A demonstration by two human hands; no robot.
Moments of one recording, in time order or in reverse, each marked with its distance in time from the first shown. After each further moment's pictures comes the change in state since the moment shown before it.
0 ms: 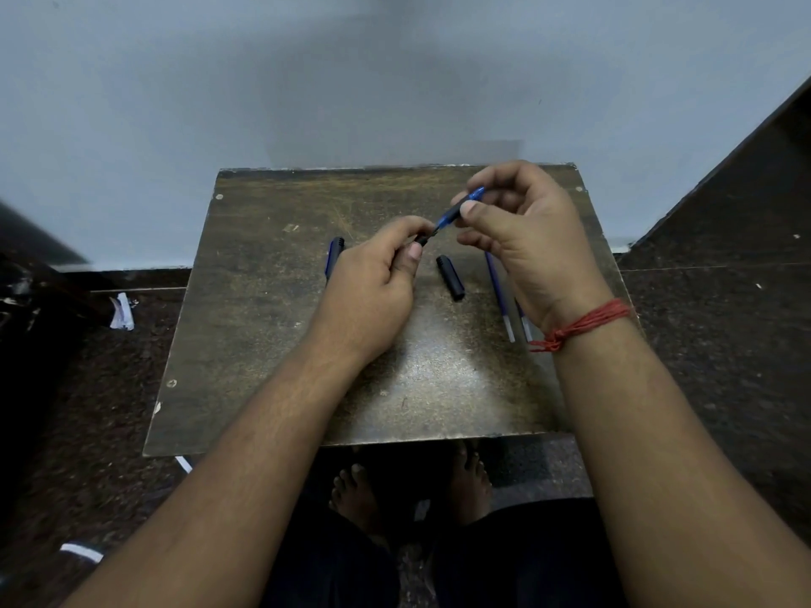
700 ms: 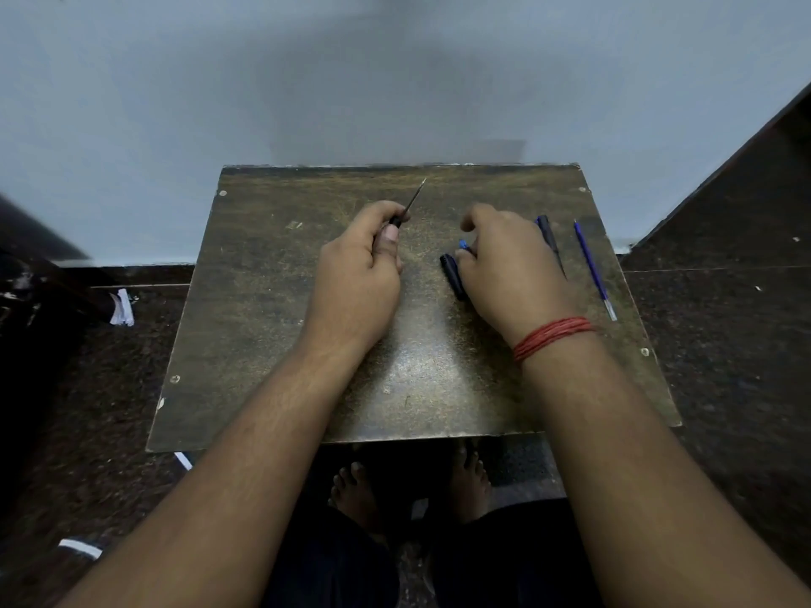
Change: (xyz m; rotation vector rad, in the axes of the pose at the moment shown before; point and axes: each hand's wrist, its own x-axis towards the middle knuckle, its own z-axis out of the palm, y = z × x) left_hand 0.003 -0.006 -0.002 -0.078 0.176 -0.143; right_hand -0.009 0.010 0.015 -1.229 -0.030 -0.071
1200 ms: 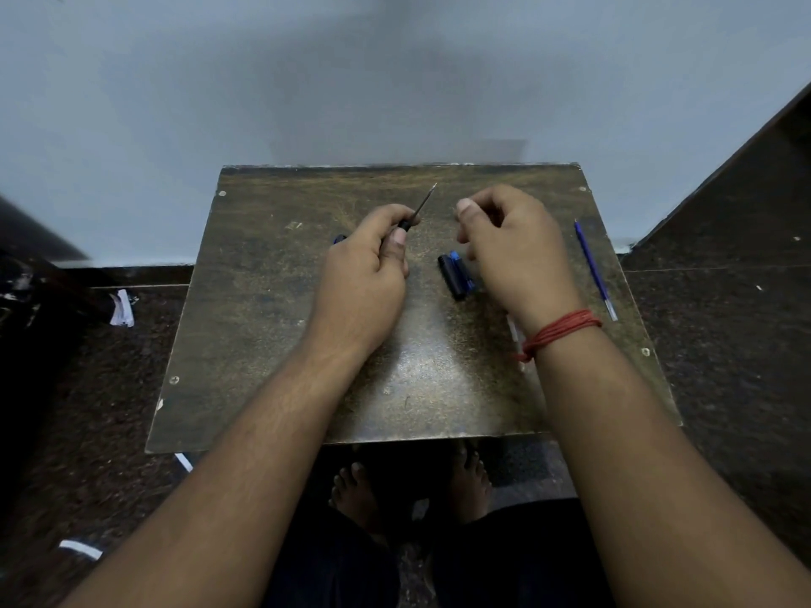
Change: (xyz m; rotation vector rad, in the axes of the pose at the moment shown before) left_hand -0.002 0.004 0.001 0.010 -0.043 0.029; right_hand 0.006 -0.001 -0.003 0.582 0.104 0.139
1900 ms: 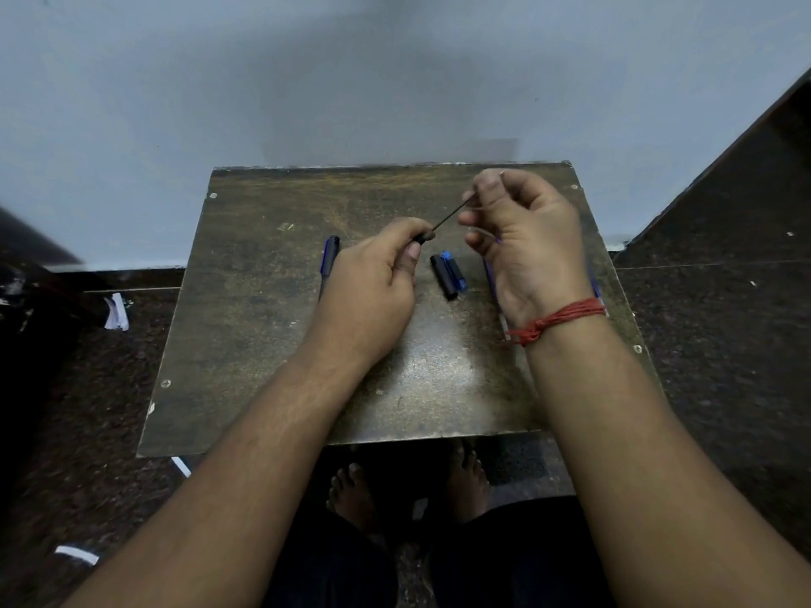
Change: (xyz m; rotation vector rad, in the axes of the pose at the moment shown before) left_hand -0.002 -0.001 0.008 0.136 -0.082 0.147; right_hand 0.003 0.001 -0.005 0.856 0.053 0.159
